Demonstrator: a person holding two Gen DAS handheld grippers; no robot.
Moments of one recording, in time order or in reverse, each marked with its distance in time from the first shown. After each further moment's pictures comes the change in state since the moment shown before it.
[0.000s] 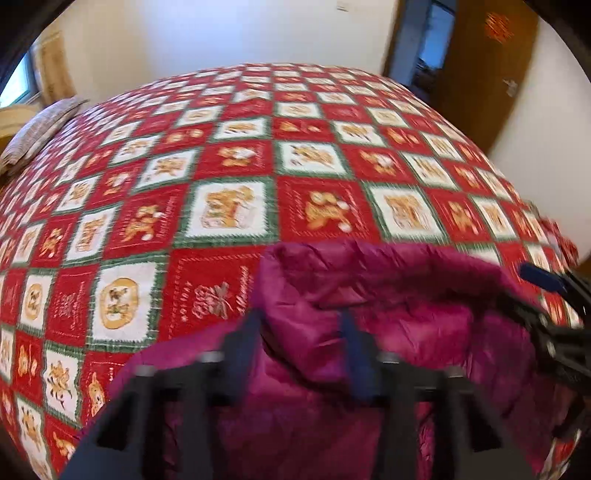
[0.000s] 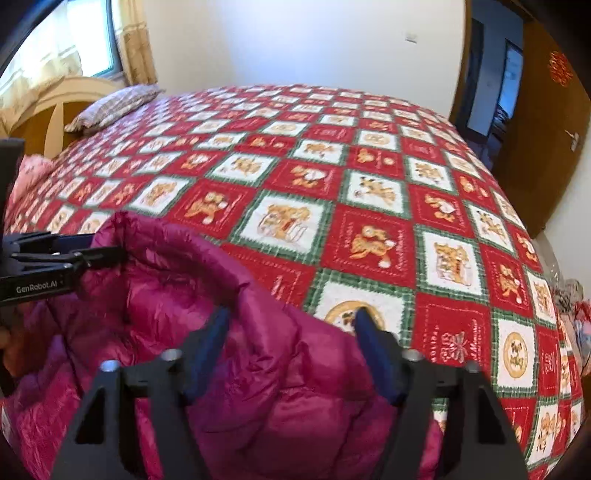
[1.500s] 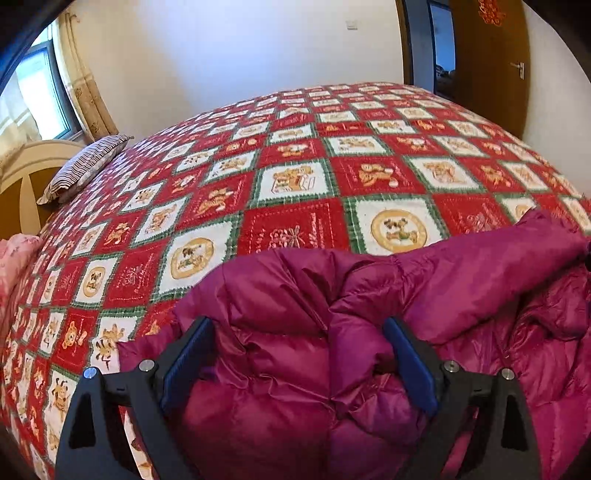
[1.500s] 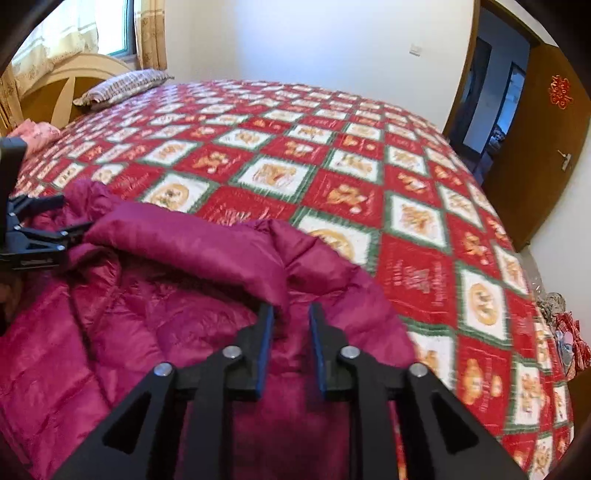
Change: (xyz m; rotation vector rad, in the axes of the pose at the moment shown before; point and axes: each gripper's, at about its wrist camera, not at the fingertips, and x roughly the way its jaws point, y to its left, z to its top) left arm -0.023 0.017 -0.073 0.043 -0.152 0.230; right arm -0.049 -0.009 -0.063 -0.060 -0.033 -0.075
